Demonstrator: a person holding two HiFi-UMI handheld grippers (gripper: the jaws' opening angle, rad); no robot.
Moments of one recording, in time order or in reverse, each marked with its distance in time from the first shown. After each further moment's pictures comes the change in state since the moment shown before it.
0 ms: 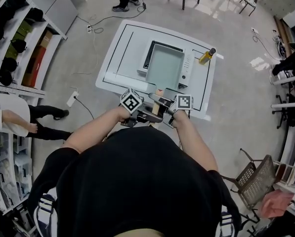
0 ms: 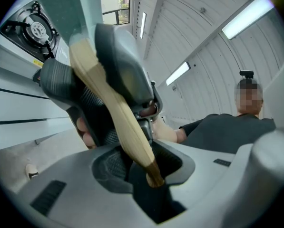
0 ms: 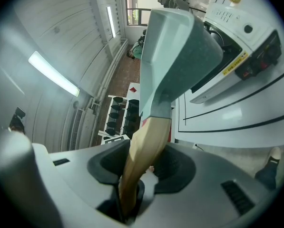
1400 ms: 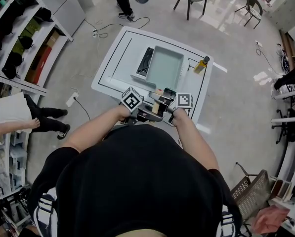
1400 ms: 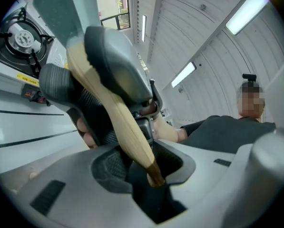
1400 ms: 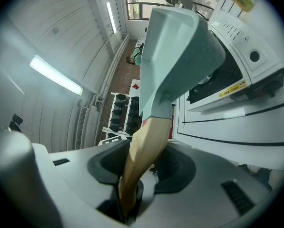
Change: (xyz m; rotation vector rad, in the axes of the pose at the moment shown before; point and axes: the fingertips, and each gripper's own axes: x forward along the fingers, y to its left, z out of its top) left arm 0.044 0.017 0.053 0.025 -0.043 0.089; right arm -0.046 0.002 0.041 0.020 0.074 0.018
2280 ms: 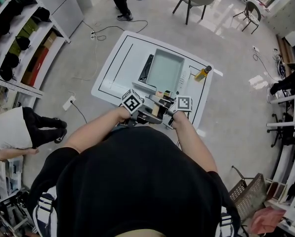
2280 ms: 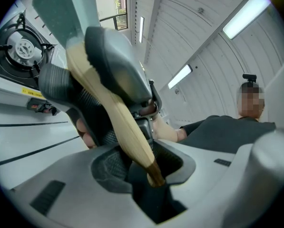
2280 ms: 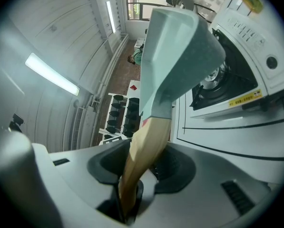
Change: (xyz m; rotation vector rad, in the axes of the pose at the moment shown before) left arm -0.037 0.011 0.017 0.014 -0.001 -0.043; right arm 0.032 -0.008 0.028 -0.018 -0.011 -0.031
